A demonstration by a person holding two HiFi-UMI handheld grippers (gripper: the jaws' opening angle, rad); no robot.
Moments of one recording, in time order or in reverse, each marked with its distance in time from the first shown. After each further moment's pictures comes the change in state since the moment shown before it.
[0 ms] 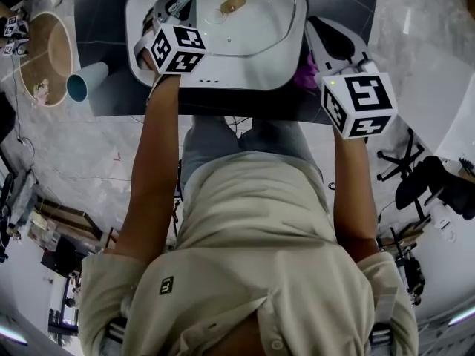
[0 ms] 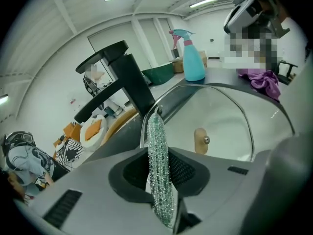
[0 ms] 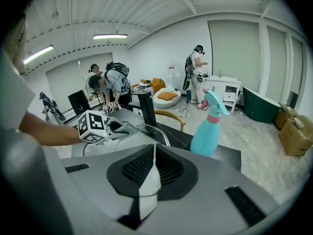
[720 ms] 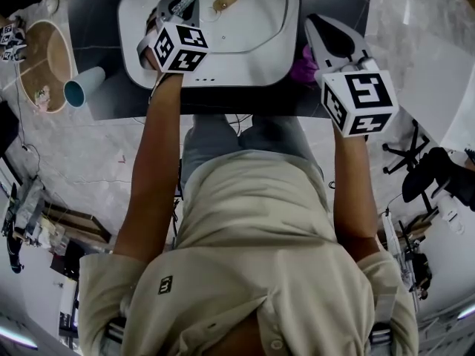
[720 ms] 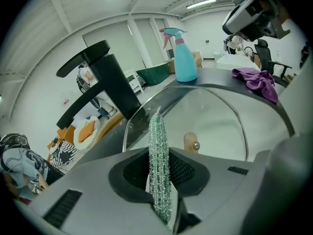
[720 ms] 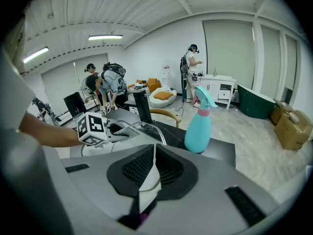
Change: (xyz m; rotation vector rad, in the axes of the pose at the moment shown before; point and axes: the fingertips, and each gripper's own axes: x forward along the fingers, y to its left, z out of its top) left arm 0.008 -0.029 0.013 0.023 -0.003 -0.055; right arm -0.013 -0.012 -0.015 0.039 -0.001 -0.035
